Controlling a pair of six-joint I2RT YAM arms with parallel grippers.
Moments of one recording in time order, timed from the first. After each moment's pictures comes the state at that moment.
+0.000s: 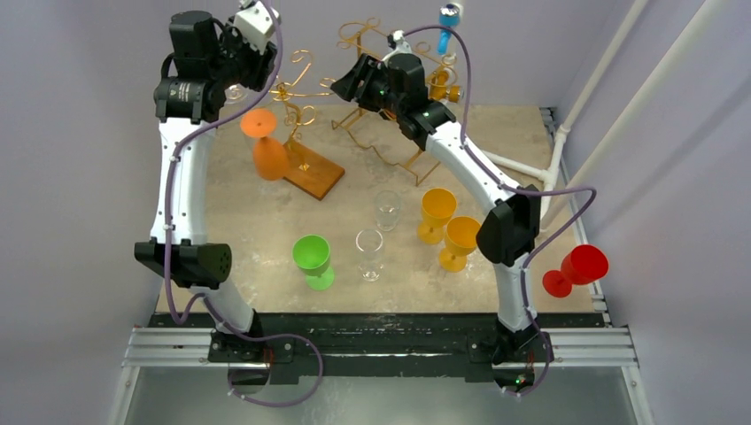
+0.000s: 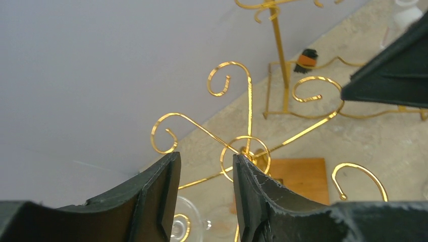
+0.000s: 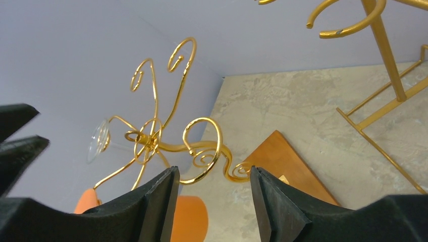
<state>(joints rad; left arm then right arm) -0.05 1.74 2.25 -0.76 0.29 0.47 0.59 2.08 2.15 -0.21 -0.09 0.76</state>
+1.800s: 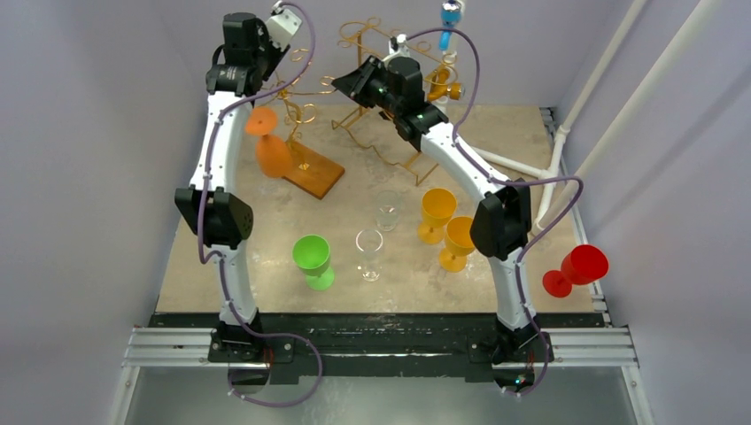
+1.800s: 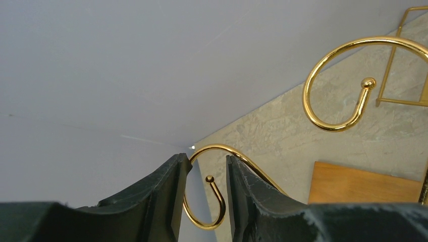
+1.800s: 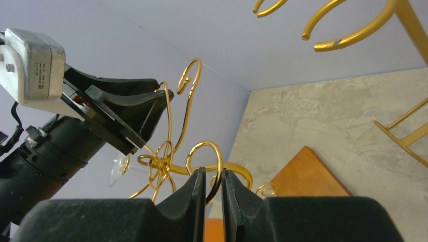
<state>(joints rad) -0.09 2.12 2.44 -0.66 -0.08 0.65 0.56 2.17 2.15 -0.03 -0.15 0.92</state>
